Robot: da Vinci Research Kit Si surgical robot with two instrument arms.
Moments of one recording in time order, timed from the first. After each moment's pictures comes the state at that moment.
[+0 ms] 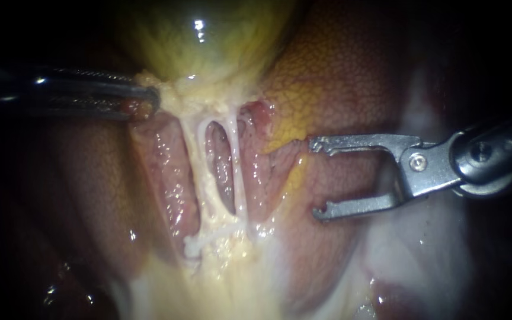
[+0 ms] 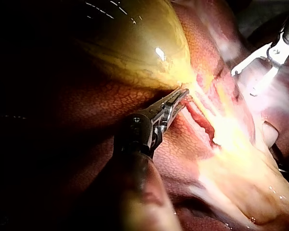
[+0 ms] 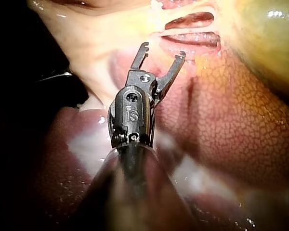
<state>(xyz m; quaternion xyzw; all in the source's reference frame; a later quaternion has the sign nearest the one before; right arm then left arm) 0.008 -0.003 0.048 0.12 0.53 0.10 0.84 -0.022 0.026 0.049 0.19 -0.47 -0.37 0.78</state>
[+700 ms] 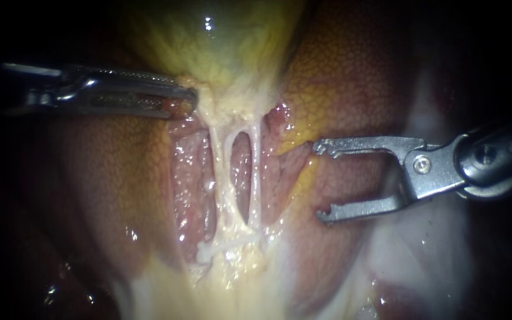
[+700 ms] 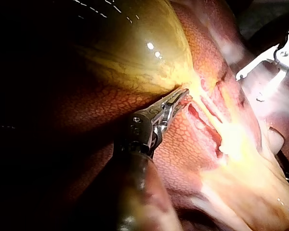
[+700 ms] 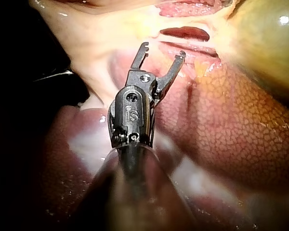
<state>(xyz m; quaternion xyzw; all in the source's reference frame) 0.008 -0.003 0.048 0.12 0.53 0.10 0.84 -0.025 0.026 0.055 0.19 -0.48 -0.37 0.78</state>
